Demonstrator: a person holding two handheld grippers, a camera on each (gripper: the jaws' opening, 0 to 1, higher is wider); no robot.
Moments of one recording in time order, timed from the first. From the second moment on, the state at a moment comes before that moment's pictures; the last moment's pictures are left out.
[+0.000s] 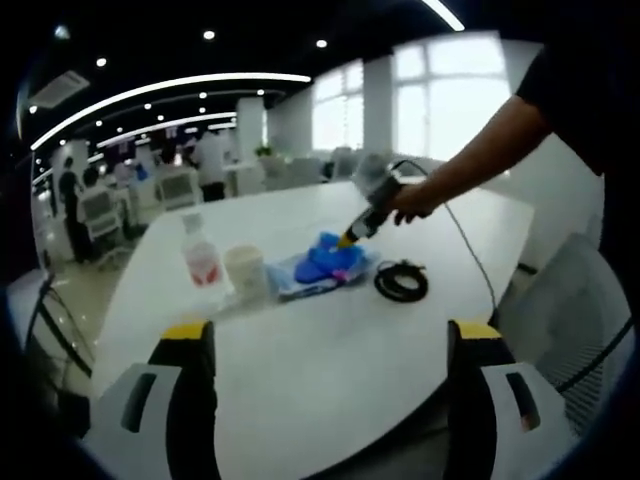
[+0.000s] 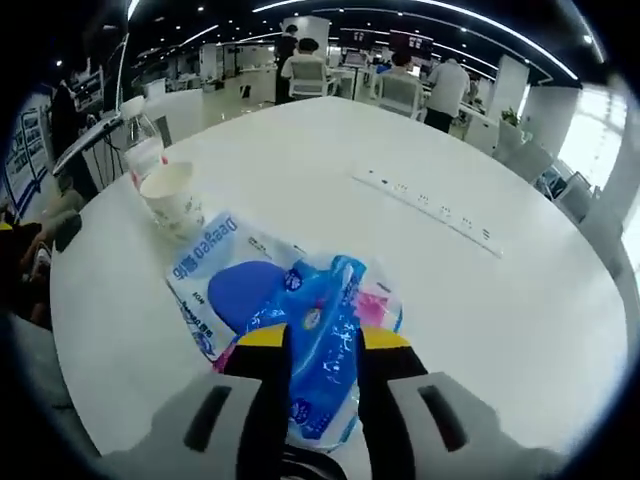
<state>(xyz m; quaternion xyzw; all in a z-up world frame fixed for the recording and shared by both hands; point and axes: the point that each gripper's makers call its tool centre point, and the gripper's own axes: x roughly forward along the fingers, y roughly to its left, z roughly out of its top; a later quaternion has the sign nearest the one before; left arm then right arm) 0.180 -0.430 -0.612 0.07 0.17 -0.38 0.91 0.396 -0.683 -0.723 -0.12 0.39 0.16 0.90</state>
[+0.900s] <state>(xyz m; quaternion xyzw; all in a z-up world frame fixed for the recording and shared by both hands) 0.180 -0.429 -0.613 0.07 0.18 -0.38 0.90 0.394 -0.699 -0.724 -0.08 0.41 0.12 0.90</state>
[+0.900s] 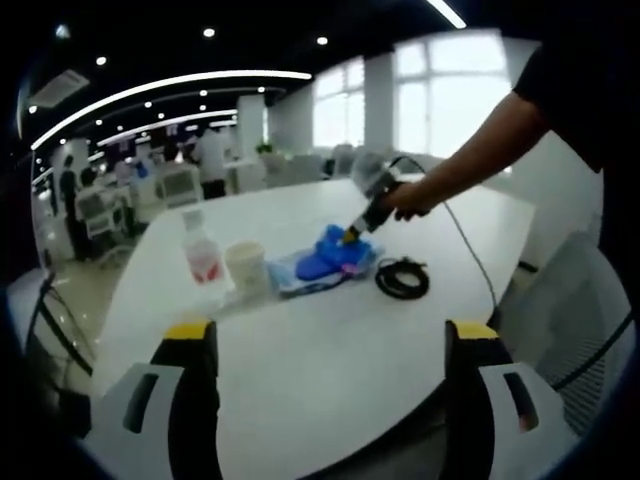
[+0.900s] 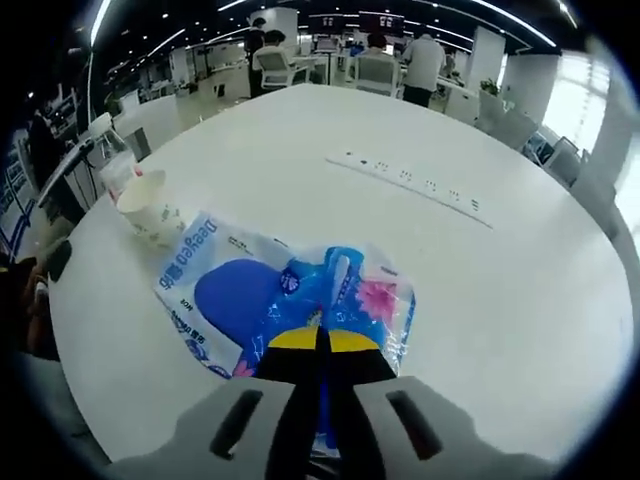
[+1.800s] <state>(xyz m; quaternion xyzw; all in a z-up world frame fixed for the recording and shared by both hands) 0.180 -0.429 -0.611 0.07 0.17 -0.38 0.91 0.370 -0.698 -0.691 -0.08 0.39 0.15 0.90</state>
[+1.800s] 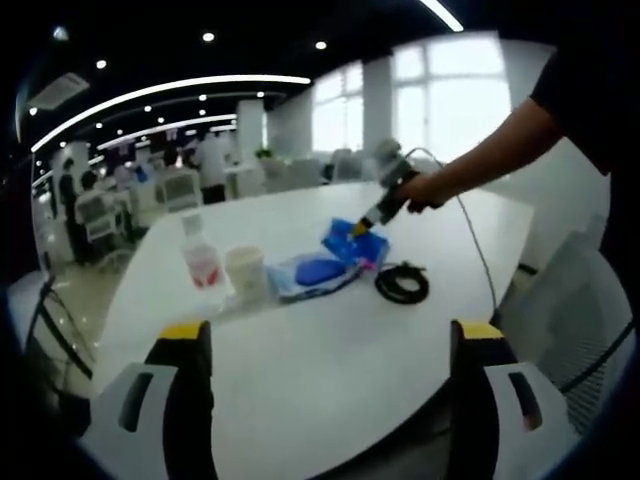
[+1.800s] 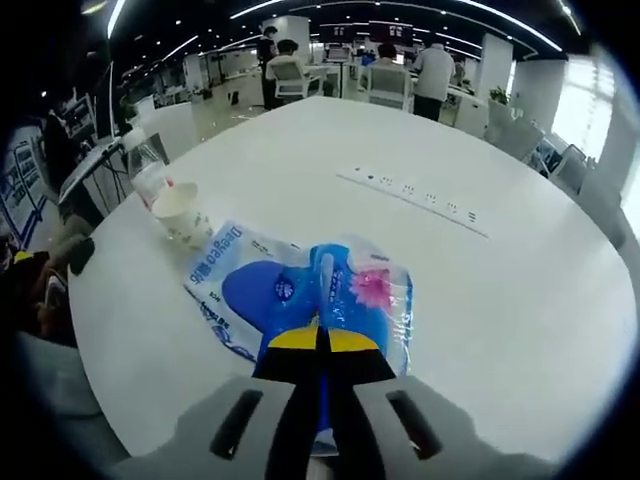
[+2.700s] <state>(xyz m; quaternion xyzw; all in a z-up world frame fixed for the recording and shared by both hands) 0.180 -0.428 -0.611 0.08 0.16 -0.38 0.91 0.348 -0.683 -0.654 -0.14 0.39 0.25 0.88</state>
